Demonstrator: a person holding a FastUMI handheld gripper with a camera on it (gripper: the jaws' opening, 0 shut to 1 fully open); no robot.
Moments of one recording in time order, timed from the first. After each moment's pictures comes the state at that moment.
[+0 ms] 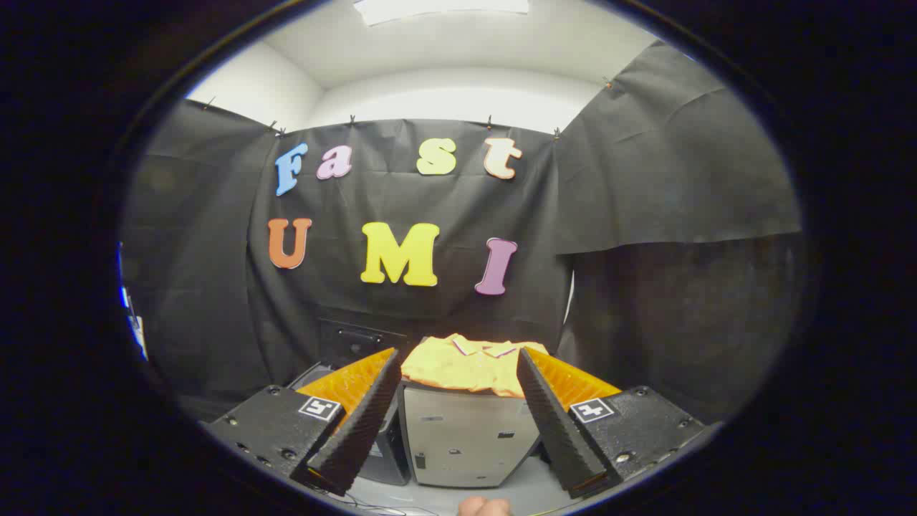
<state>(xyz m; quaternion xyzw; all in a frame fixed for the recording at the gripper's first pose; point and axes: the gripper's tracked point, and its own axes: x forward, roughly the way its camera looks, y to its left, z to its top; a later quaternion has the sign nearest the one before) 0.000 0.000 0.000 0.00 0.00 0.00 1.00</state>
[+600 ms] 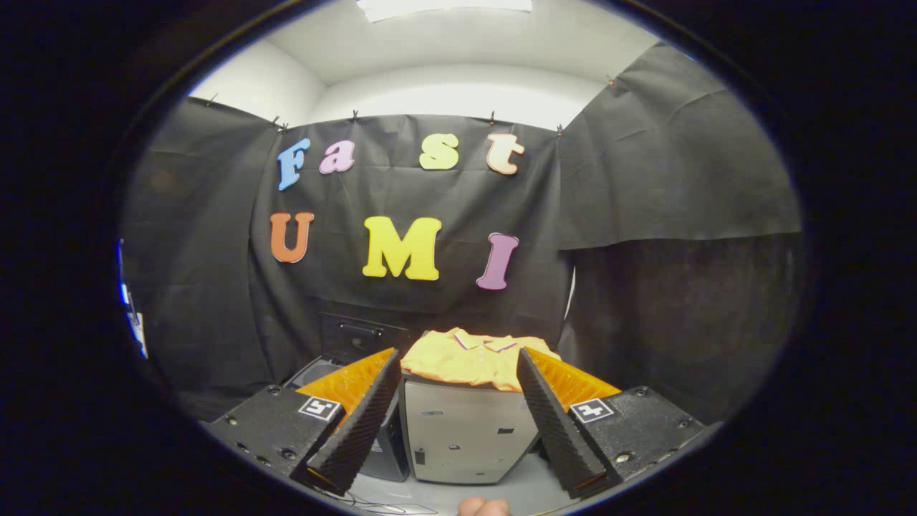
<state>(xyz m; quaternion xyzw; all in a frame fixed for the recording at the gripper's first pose) -0.005 -0.002 -0.007 0.01 0.01 0.00 1.00</state>
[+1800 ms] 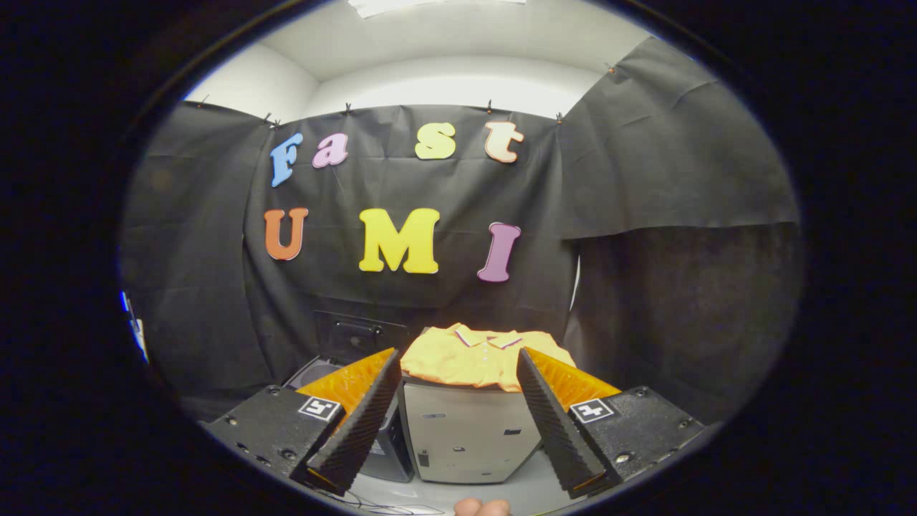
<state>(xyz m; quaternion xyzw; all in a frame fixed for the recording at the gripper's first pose) 0.047 -0.001 -0.014 0.02 0.04 0.00 1.00</state>
